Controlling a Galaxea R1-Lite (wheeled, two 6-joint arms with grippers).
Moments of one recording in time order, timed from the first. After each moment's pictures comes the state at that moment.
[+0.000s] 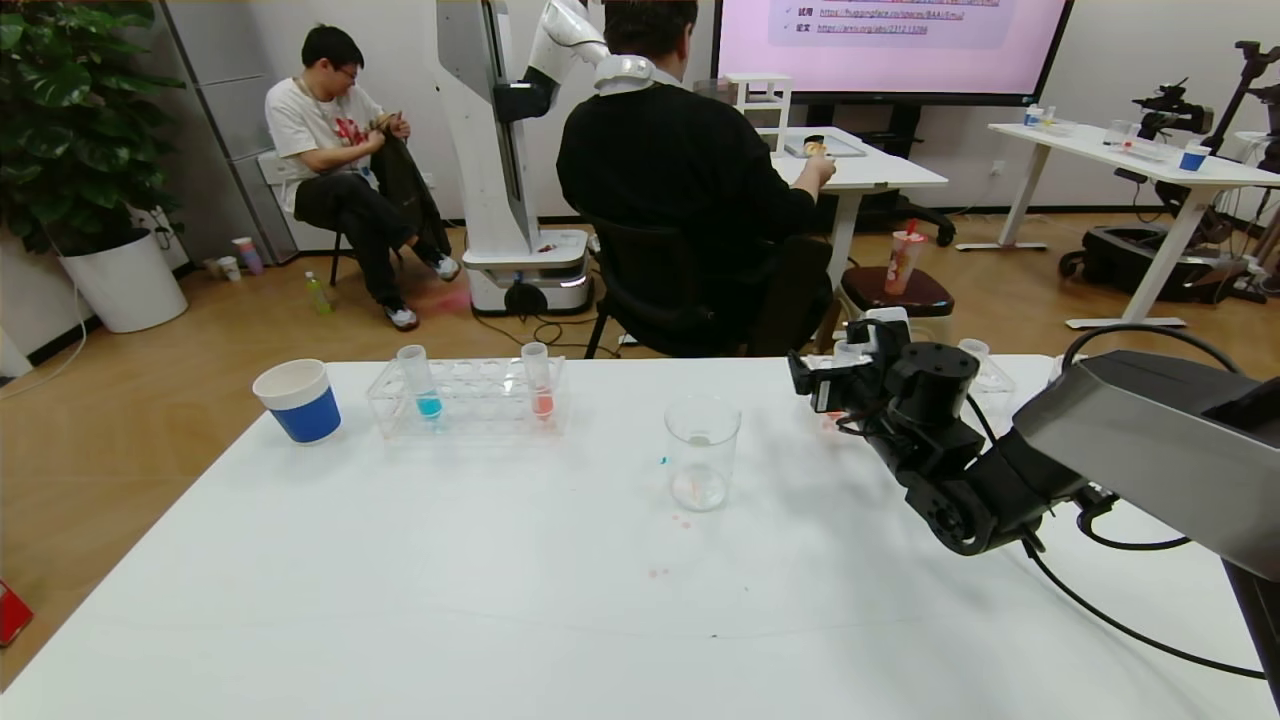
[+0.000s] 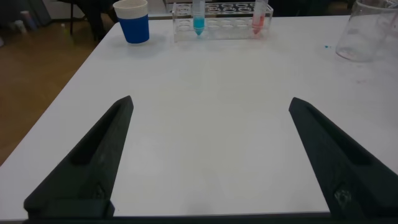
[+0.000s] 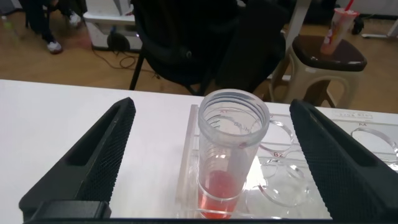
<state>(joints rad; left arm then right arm) 0.00 0.00 0.00 0.00 -0.01 0.02 0.29 2.39 -1.13 -1.26 -0.22 0.00</state>
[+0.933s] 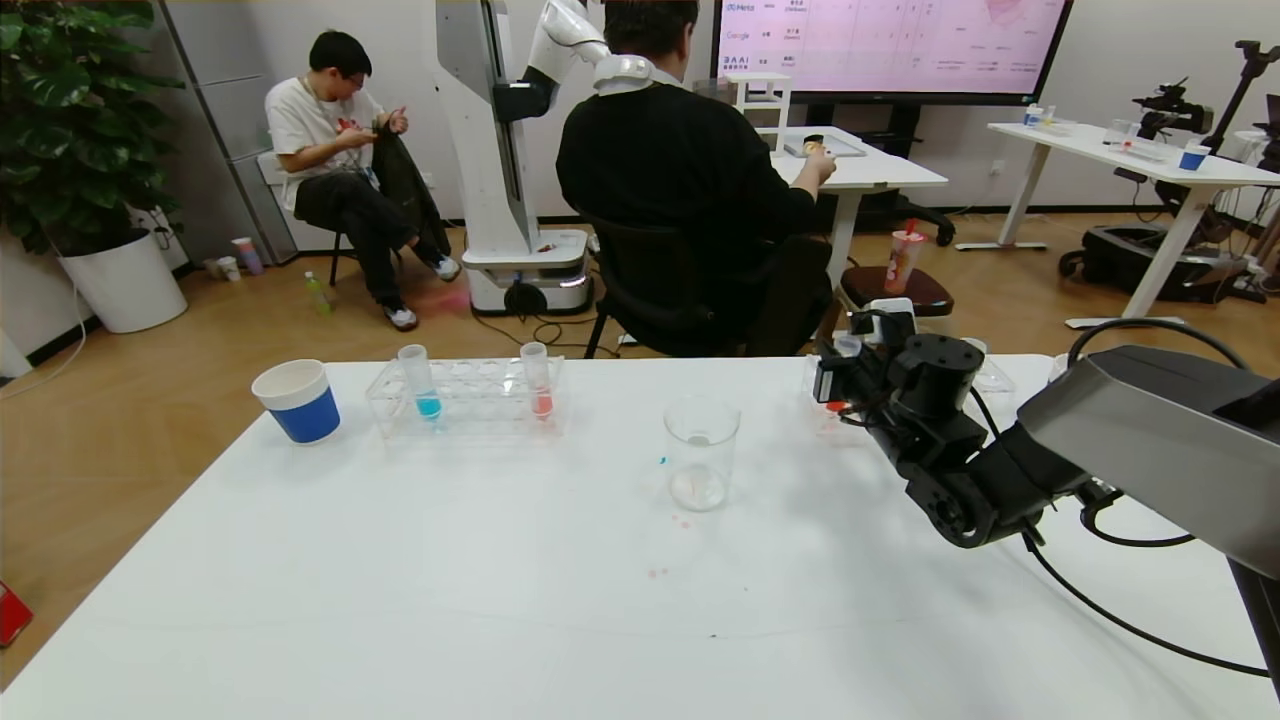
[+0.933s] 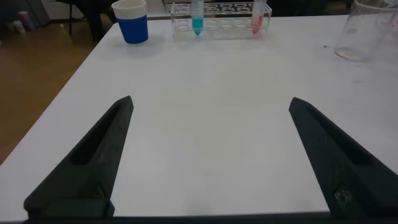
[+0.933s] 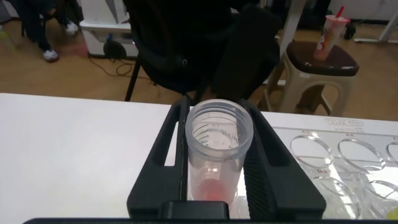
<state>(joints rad) 0.00 0.00 0.00 0.00 -0.01 0.02 0.29 2.38 -1.16 -1.26 -0.23 0.00</state>
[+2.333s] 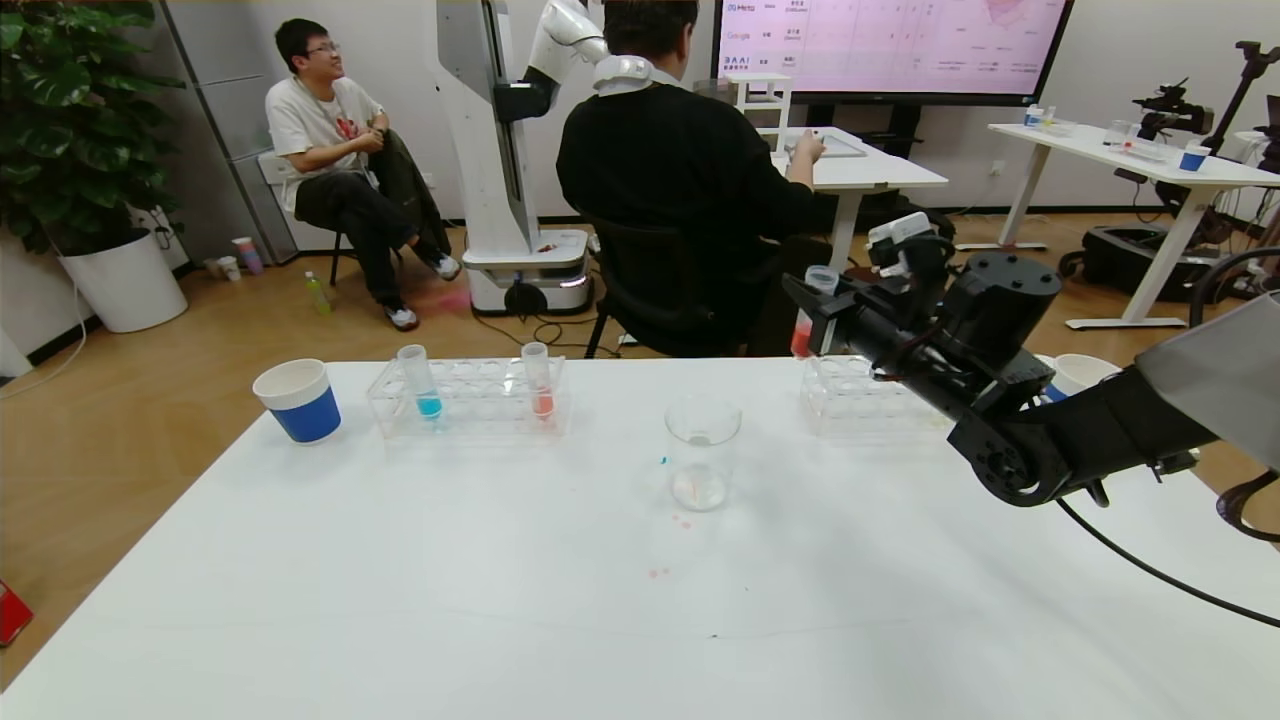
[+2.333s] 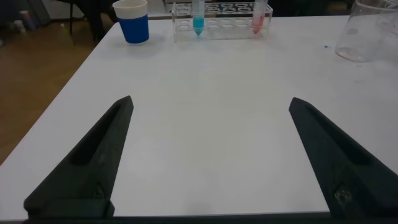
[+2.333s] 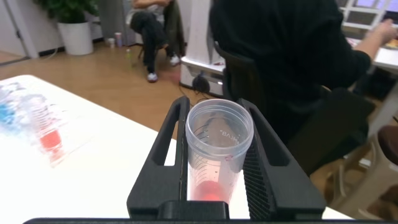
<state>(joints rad) 0.00 0.00 0.00 0.00 -0.01 0.02 0.30 2.16 -1.15 -1.18 0.19 -0.03</state>
